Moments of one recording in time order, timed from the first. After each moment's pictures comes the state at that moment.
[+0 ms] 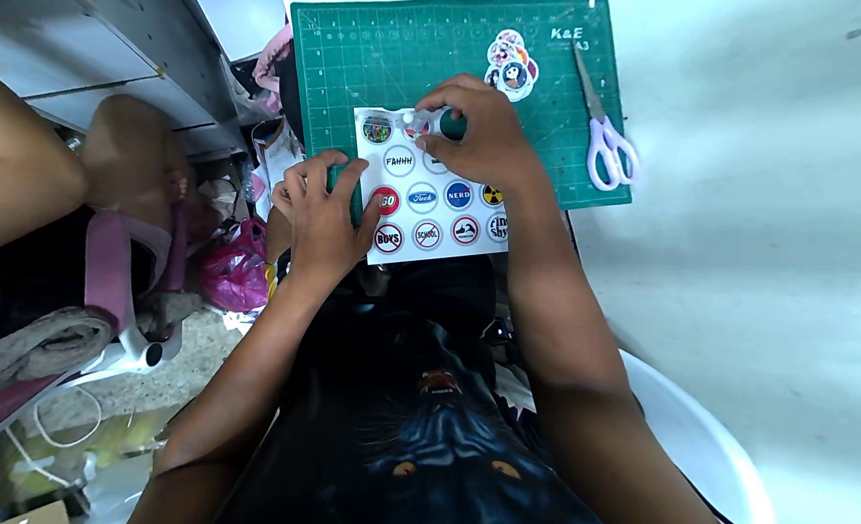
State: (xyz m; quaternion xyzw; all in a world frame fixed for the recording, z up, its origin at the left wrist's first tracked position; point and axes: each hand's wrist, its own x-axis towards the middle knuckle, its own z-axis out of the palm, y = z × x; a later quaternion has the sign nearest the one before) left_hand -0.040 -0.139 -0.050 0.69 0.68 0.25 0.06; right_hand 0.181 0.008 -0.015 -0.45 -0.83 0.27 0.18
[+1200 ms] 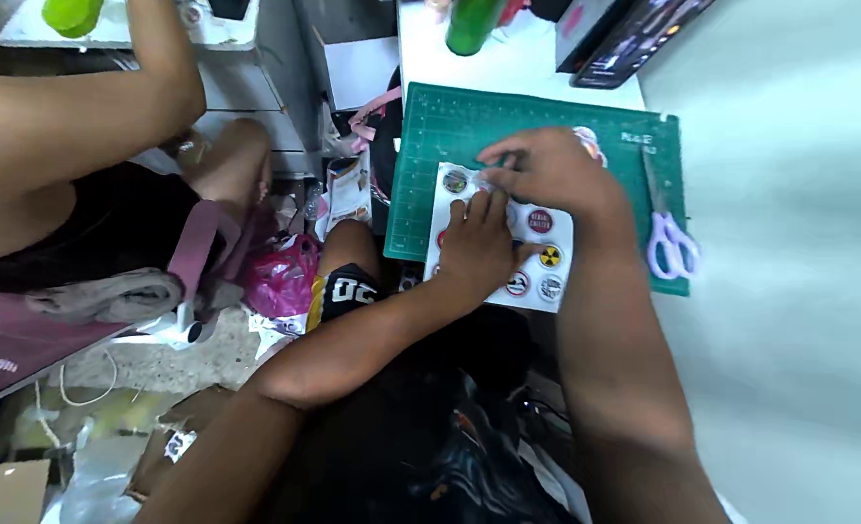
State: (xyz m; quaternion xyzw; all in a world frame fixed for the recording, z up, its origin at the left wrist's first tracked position) left_hand 0.062 -0.101 -0.034 0.73 0.67 0.17 0.00; right_hand 0.145 0.033 0.040 -0.39 -0.89 0.25 0.05
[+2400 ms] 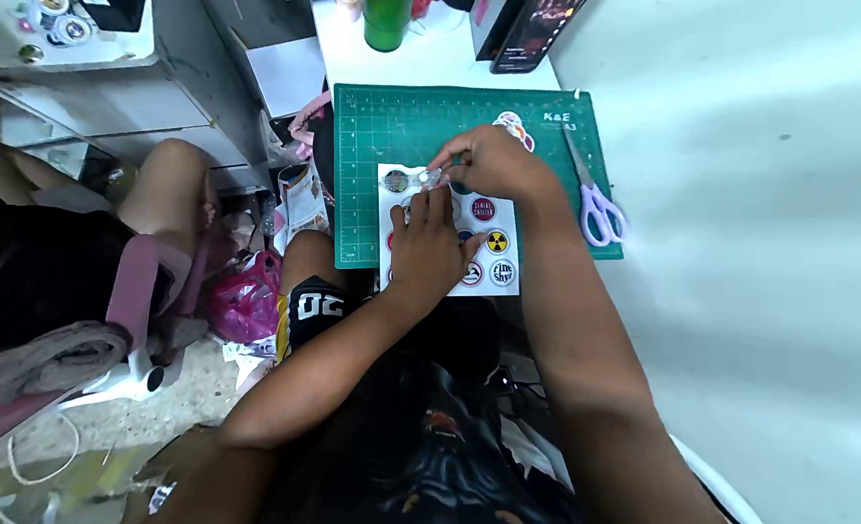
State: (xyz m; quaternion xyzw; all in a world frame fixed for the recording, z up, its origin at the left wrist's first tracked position) left_hand 0.065 -0.102 -0.039 0.72 0.68 0.12 0.01; right_hand 0.168 0.046 0.024 -0.44 -0.85 0.28 0.02
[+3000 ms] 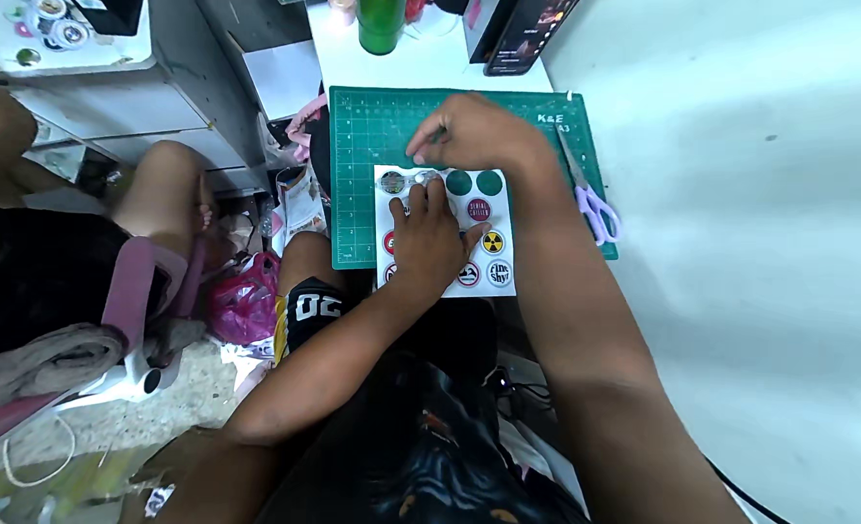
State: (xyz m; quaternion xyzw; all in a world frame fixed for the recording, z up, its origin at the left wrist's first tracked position) left_hand 0.071 -0.090 -0.033 0.71 0.70 0.11 0.02; right_hand 0.133 0.062 0.060 -0.38 -0.89 0.25 -0.04
